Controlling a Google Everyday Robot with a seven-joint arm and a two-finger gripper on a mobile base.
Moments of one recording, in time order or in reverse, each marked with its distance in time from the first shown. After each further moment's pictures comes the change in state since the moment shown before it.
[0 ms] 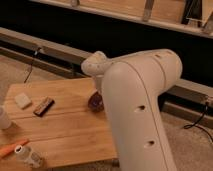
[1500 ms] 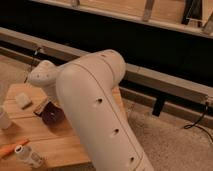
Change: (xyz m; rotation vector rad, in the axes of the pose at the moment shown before) arm 0.133 0.204 -0.046 -0.128 0.002 -0.600
